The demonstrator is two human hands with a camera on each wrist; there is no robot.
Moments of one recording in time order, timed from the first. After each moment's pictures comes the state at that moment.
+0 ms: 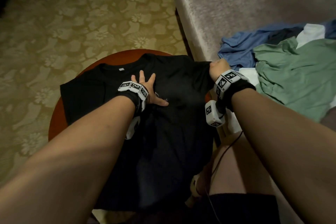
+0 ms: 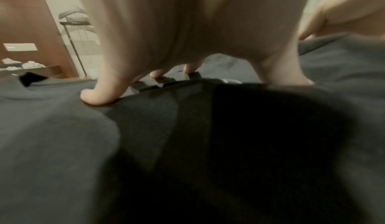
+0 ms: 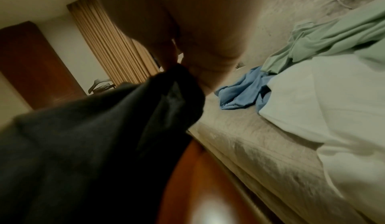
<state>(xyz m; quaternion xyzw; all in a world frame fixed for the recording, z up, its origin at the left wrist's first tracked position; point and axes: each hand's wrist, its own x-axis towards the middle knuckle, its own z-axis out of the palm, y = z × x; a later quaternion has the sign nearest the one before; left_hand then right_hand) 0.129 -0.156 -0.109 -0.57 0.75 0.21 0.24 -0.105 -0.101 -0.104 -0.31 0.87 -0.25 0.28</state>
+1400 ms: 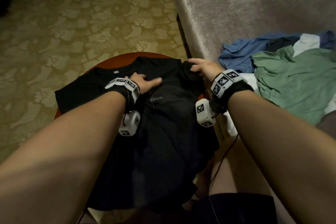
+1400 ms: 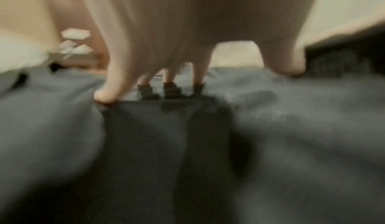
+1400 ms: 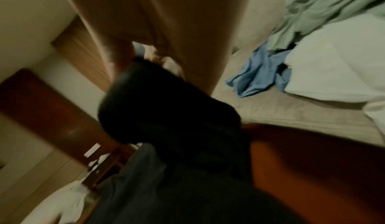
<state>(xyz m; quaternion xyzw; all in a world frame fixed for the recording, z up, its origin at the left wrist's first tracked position) 0.152 -0.179 -0.093 -0.64 0.71 0.27 0.12 -0.067 -0.094 -0.061 -0.34 0.67 -0.39 0.54</state>
